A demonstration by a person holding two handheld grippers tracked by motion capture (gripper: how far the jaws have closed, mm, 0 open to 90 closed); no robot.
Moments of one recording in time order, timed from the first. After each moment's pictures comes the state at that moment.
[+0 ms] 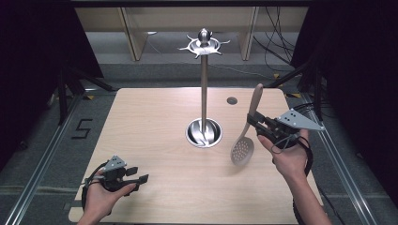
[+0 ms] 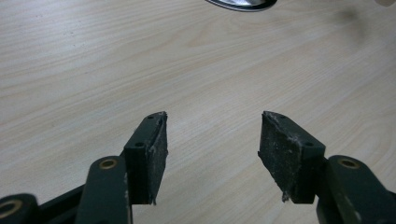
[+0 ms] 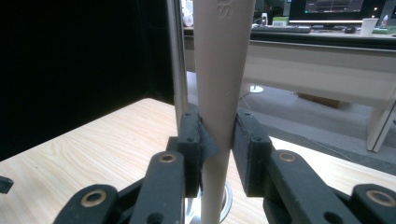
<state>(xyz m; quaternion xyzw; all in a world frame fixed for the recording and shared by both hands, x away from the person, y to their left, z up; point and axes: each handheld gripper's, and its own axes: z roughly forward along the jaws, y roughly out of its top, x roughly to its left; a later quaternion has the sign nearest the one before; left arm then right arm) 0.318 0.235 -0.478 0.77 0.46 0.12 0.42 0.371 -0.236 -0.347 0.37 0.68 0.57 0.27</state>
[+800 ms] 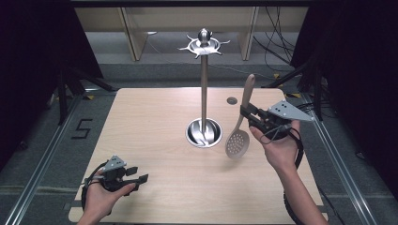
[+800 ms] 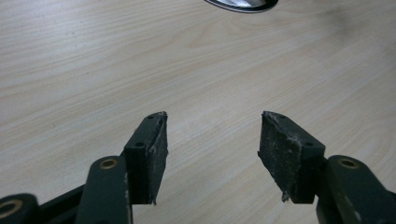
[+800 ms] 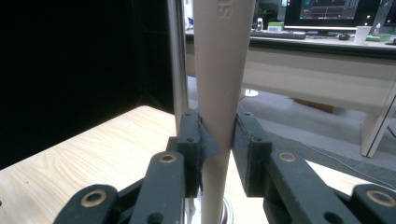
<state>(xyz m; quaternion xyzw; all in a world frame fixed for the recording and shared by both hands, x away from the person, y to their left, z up) 0.319 0.237 -0.477 0.78 0.45 0.12 0.42 0.383 -0.213 -0.332 0.37 0.68 0.57 0.28</state>
